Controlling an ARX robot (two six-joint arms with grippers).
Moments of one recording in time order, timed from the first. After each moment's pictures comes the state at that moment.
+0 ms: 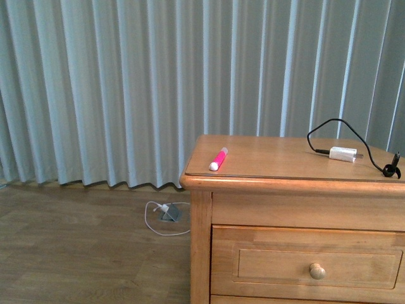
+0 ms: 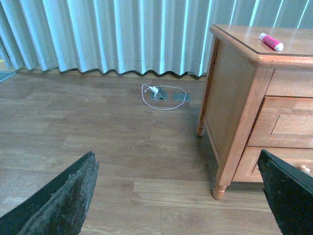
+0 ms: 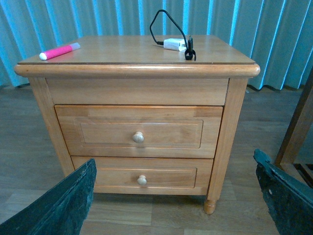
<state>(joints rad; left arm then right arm) 0.00 0.00 0.02 0.00 0.00 0.00 0.00 0.00 0.01 0.00 0.00 0.00</state>
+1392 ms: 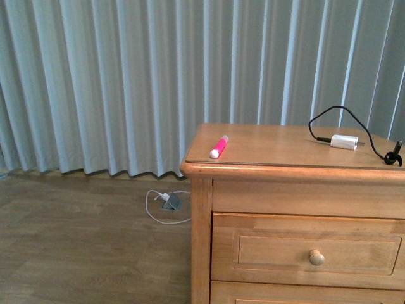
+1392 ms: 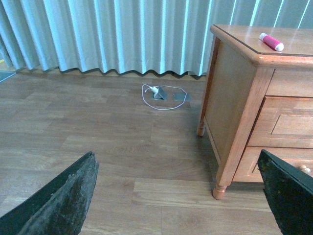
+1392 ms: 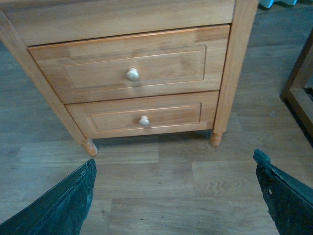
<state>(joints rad) 0.00 0.00 0.02 0.00 0.00 0.00 0.05 0.46 0.09 0.08 0.05 0.13</state>
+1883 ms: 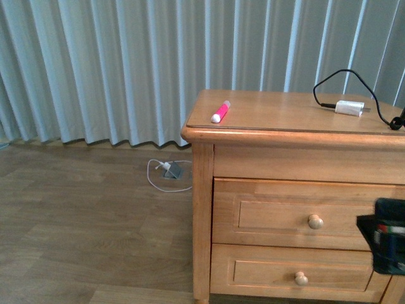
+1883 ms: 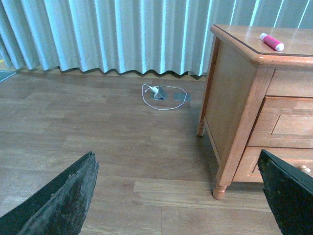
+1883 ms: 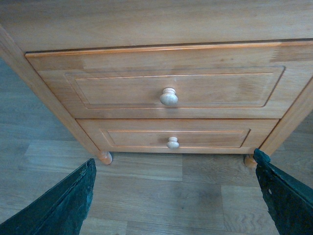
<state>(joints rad) 0.00 0.00 0.02 0.00 0.00 0.00 0.15 1.46 0.47 0.58 0.06 0.14</state>
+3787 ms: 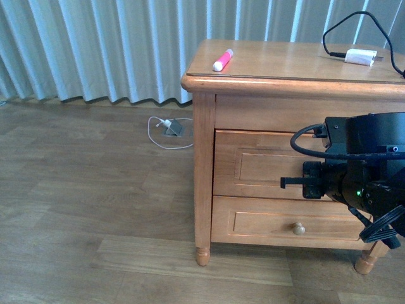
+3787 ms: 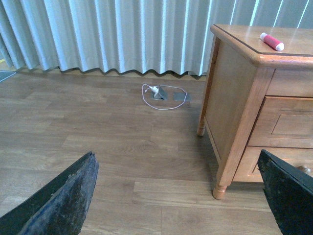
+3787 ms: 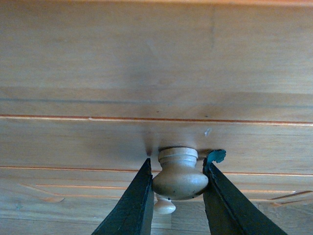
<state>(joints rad) 0.00 0.00 0.02 0.00 0.00 0.00 0.14 2.28 1.12 0.68 0.13 0.07</state>
